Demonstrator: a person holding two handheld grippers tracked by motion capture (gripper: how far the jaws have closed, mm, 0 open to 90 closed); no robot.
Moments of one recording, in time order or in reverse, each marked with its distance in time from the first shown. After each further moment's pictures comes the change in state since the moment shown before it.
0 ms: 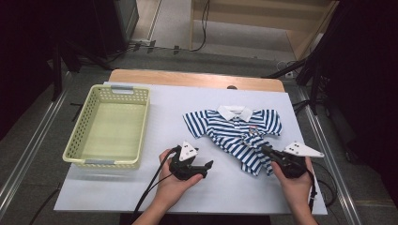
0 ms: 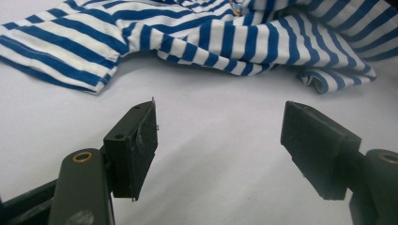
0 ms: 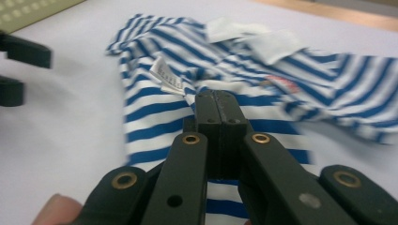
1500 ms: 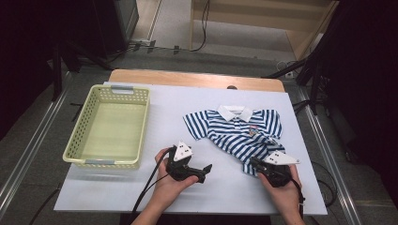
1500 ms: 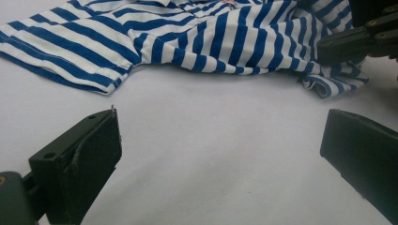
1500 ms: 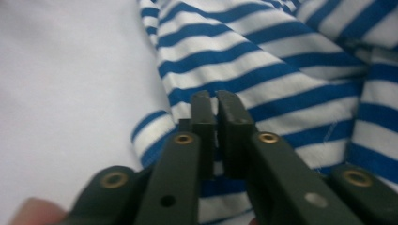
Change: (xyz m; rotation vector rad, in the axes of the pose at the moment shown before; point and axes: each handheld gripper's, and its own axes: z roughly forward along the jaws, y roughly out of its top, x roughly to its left) left arm 0.005 -0.005 -0.004 -0.019 -0.025 -0.020; right arm 0.034 -0.024 0.026 0.153 -0.009 -0.105
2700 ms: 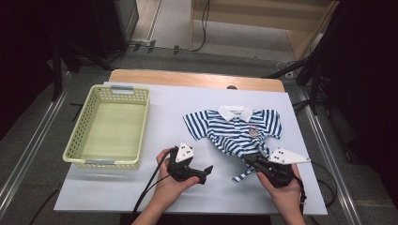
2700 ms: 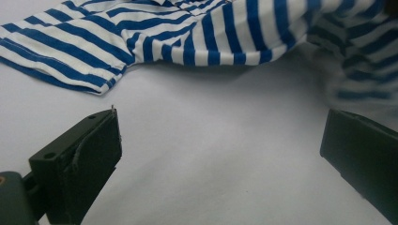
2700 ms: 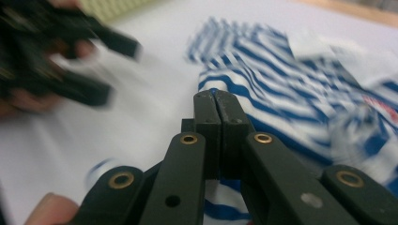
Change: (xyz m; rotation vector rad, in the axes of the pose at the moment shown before) left arm -0.003 -0.001 0.001 0.004 0.000 0.024; right arm 0.017 0.036 -0.035 -0.162 0.199 0.025
